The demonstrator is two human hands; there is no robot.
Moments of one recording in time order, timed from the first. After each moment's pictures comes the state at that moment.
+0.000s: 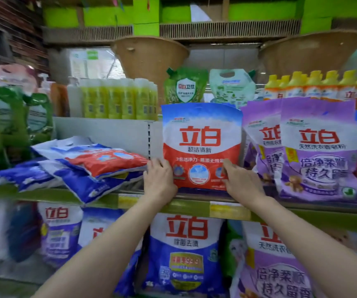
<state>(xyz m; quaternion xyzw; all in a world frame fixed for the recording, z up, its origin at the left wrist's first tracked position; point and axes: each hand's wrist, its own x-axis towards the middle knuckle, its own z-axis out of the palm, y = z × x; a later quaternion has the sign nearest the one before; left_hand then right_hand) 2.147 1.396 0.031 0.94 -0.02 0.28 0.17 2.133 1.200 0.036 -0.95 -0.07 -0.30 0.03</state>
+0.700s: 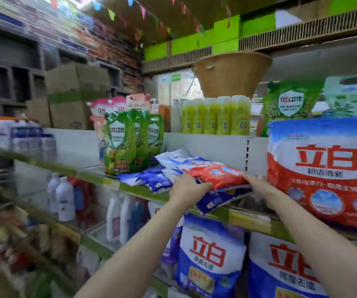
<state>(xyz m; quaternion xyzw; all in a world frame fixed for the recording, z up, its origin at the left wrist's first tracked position) 2.101 1.579 0.058 0.90 0.14 0.20 0.36 2.248 1.406 0.039 -0.84 -0.04 -0.01 0.54</state>
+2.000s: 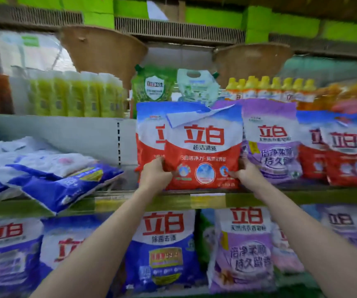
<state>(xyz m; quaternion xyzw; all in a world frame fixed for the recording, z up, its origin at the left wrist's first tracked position) 2.163 1.383 0.036 0.88 -0.14 0.18 0.42 2.130 1.130 0.027 -0.82 0.07 -0.25 0.51</state>
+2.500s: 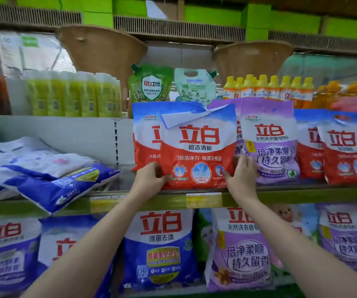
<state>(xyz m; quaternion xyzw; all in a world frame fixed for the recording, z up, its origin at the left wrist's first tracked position) 2.147 1.388 0.032 0.87 -0.17 0.12 0.45 2.107 1.166 0.019 -0.86 0.11 -0.44 0.25</state>
